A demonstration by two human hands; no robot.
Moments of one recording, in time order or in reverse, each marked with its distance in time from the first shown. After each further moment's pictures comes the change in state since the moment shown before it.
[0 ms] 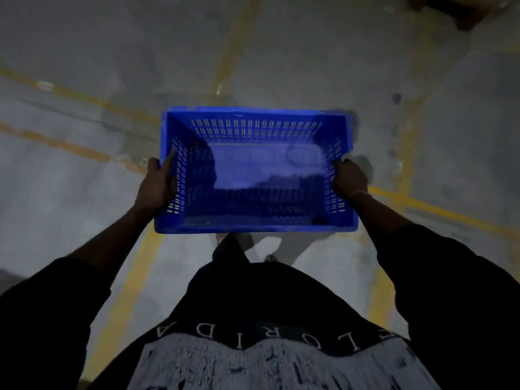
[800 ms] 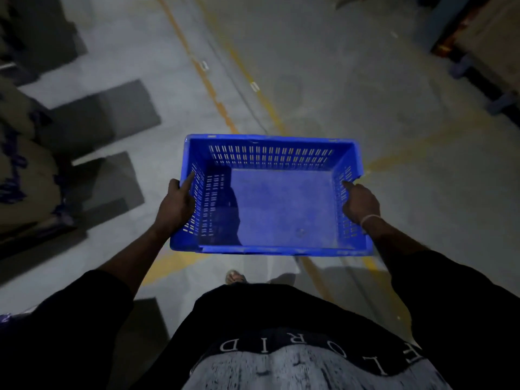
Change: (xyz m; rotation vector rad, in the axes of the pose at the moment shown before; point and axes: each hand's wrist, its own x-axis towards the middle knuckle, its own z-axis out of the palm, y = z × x) left_hand -0.214 -0.219 -0.121 -0.136 0.418 -0.697; right_hand 0.059 -0.441 0.017 -0.252 -0.093 -0.707
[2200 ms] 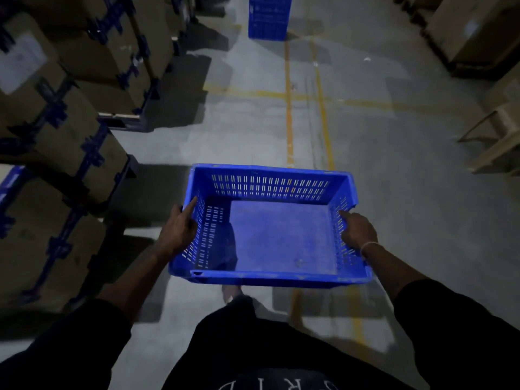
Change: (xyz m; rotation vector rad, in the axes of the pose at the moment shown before) left_hand 0.592 -0.271 -0.263 -0.108 0.316 -0.404; right_hand 0.713 -0.593 -0.178 -0.189 -0.100 -0.488
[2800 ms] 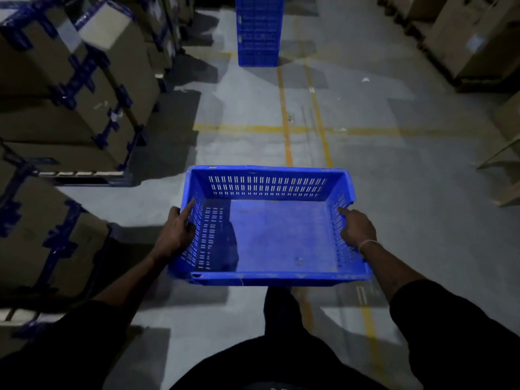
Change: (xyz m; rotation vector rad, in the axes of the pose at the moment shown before) left_hand 0.427 0.013 -0.069 0.006 -0.056 -0.015; right_hand 0.379 -0.095 -0.139 0.056 0.077 0.042
